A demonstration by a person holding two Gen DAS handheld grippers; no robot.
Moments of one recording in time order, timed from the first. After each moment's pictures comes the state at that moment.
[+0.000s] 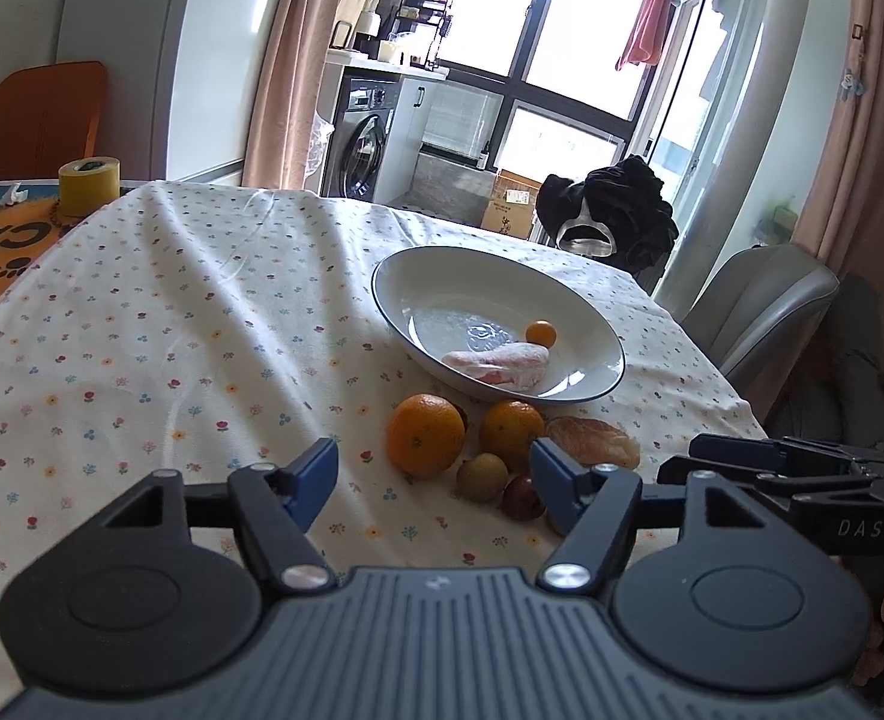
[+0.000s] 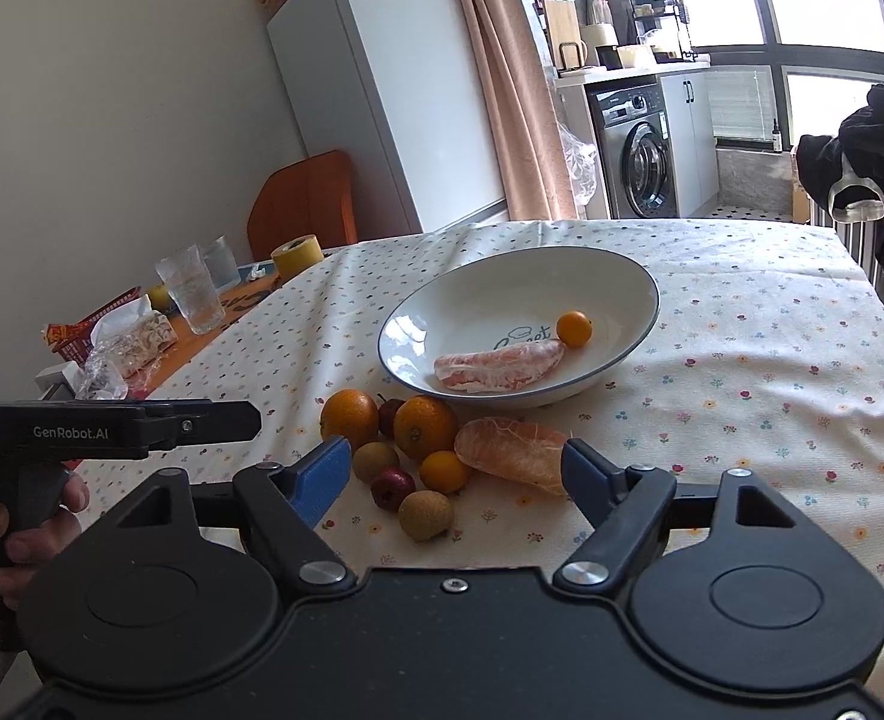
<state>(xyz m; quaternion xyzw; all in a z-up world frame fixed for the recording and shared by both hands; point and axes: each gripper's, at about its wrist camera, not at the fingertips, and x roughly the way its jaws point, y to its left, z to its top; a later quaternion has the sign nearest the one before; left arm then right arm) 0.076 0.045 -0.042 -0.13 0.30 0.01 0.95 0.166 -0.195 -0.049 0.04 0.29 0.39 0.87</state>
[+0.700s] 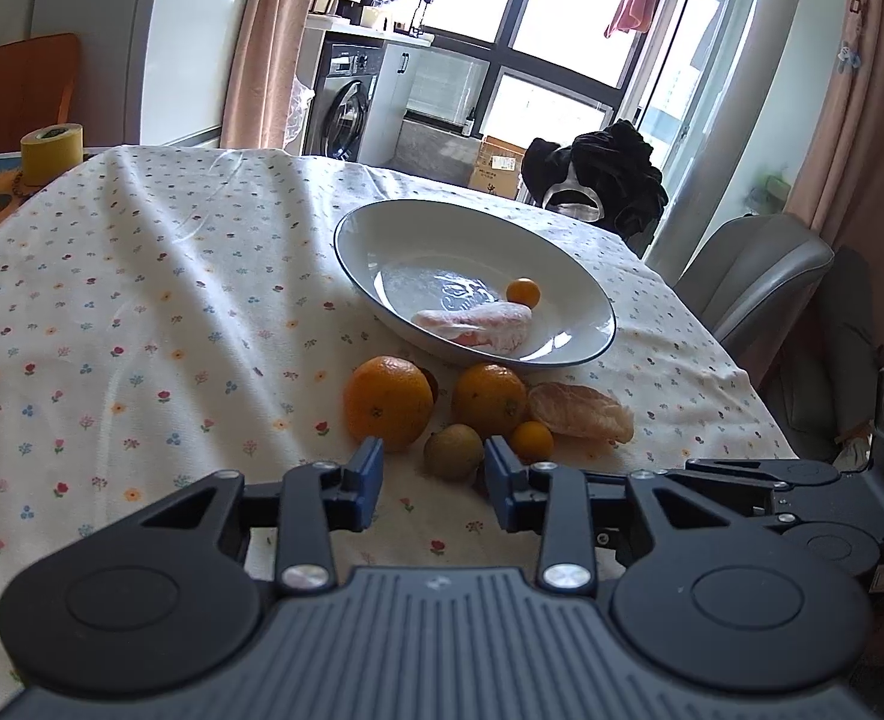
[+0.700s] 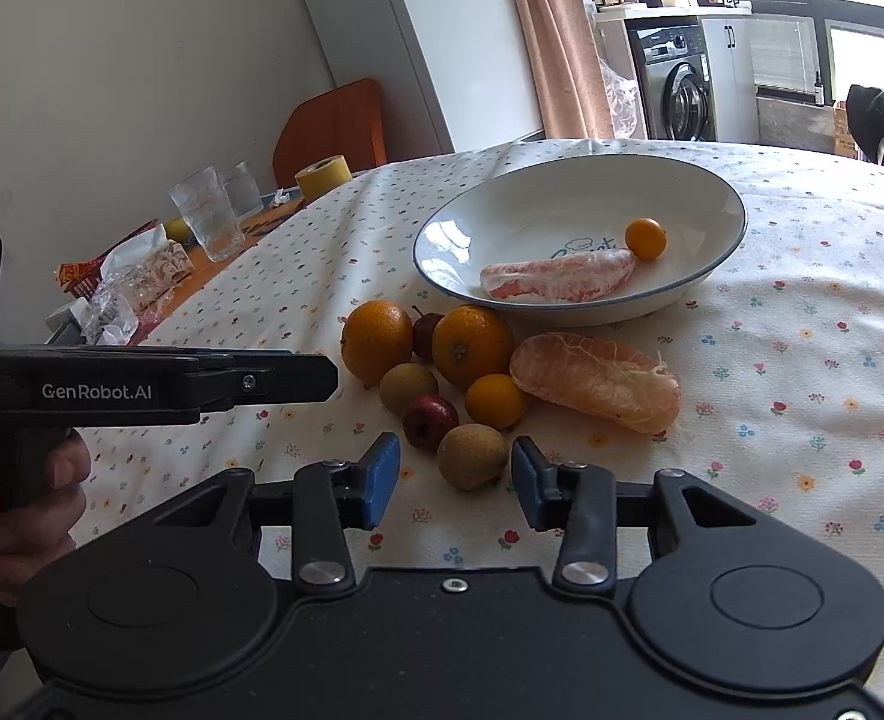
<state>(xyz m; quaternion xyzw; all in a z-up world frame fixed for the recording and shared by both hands) 0.098 0.030 -0.062 -0.13 0.33 -0.01 0.94 0.172 -0.157 -0.083 0.01 0.34 0.41 0.84</state>
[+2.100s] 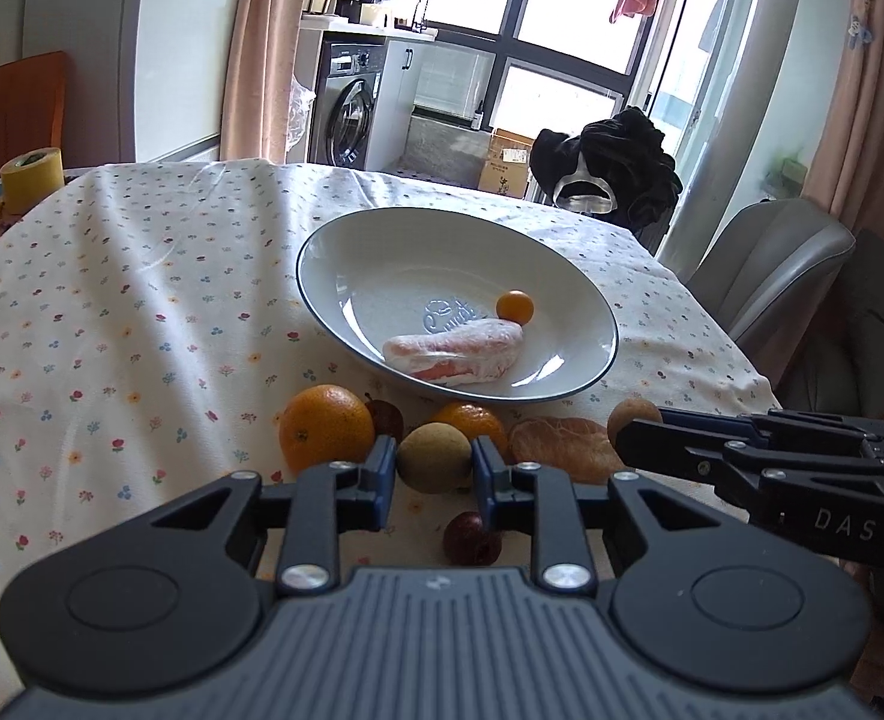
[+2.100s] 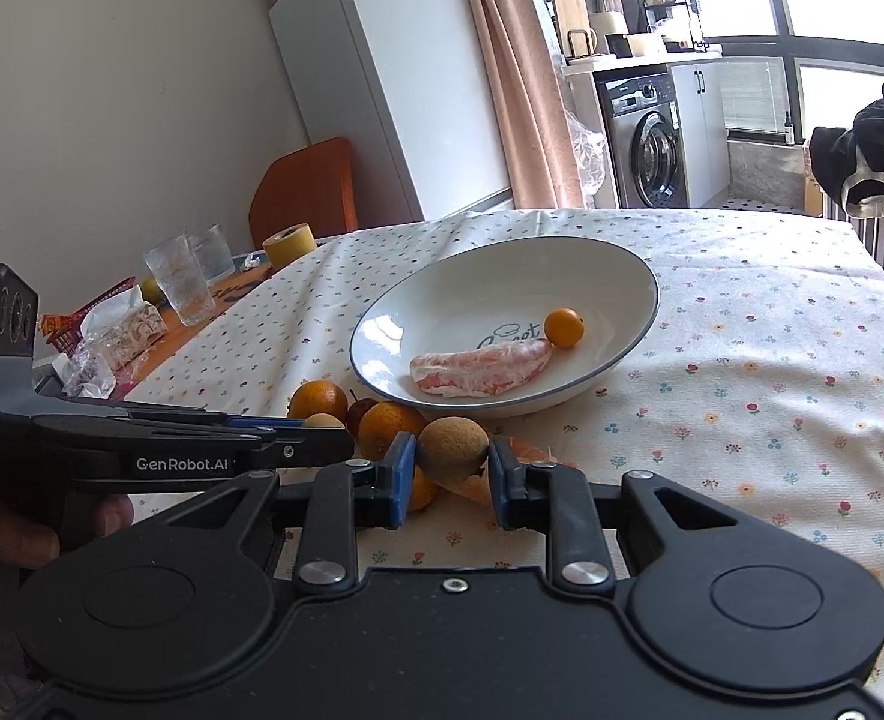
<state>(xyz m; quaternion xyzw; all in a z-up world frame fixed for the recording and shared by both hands) 0.129 0.007 -0.054 -0.10 0.33 0.01 0.94 0.197 -0.192 -0.055 0.03 0.29 0.39 0.87</state>
